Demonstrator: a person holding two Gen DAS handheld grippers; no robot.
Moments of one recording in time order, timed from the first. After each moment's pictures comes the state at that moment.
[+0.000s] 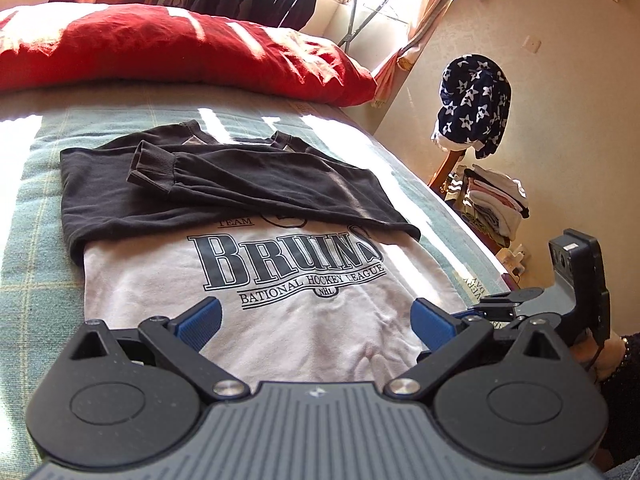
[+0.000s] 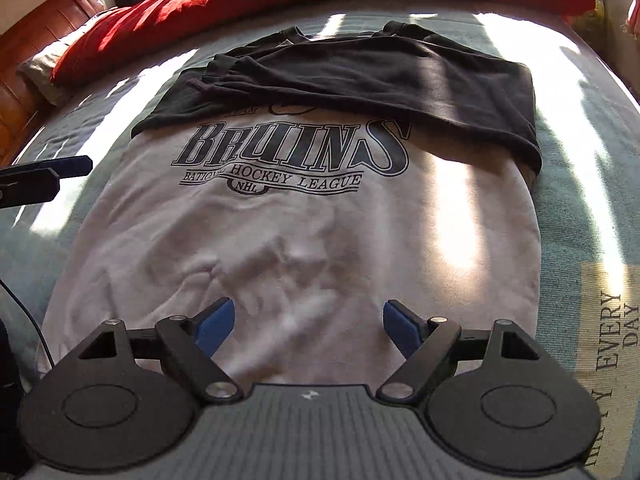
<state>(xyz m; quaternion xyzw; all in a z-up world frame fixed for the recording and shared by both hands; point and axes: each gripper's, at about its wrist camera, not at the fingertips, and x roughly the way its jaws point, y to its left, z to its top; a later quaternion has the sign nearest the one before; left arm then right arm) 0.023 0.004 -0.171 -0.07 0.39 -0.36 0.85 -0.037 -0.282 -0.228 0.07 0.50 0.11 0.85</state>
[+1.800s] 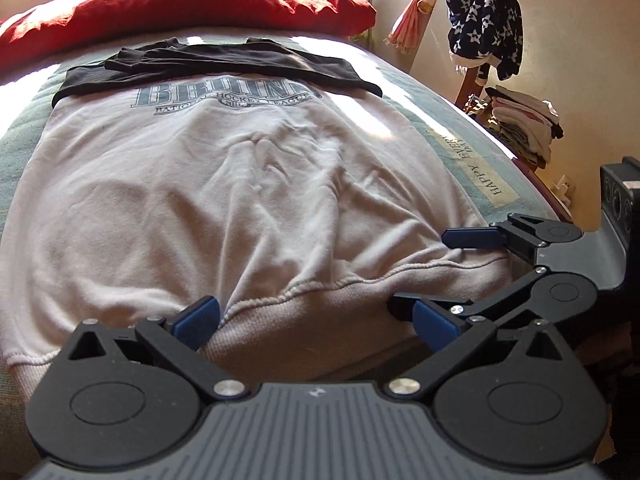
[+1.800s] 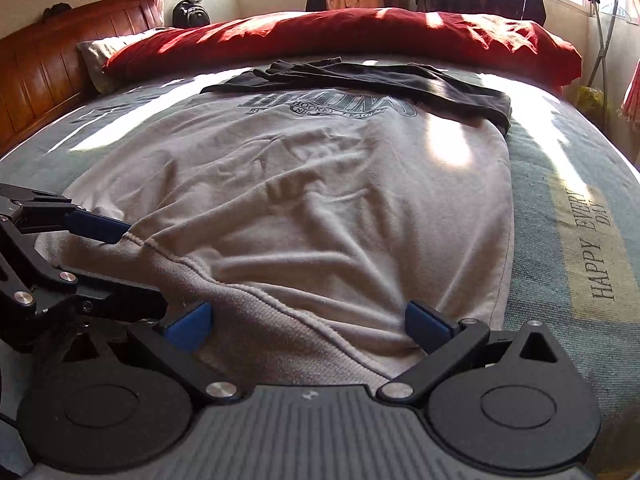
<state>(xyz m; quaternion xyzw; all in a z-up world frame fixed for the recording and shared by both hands) -0.165 -0.080 -0.234 0.01 0.41 -0.28 0.87 -0.197 -0.272 -0.276 0.01 0.37 0.13 0.92</state>
